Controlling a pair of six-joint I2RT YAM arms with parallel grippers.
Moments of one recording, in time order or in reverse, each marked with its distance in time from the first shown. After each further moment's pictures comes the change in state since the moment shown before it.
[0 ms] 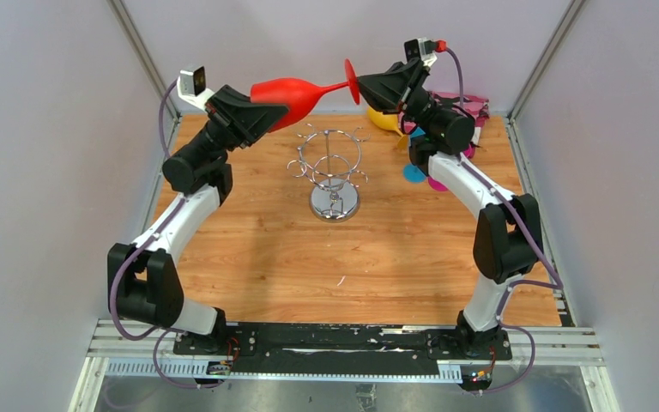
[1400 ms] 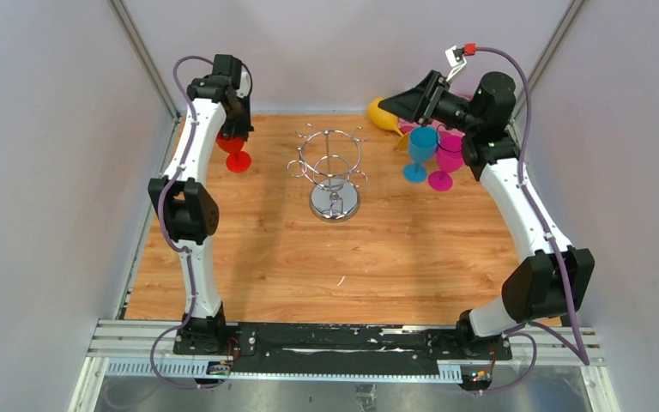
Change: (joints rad) left arm 0.103 0.682 1.156 -2.670 -0.827 1.389; right arm -0.201 -0.314 -0.035 -1.270 -0.168 -1.107
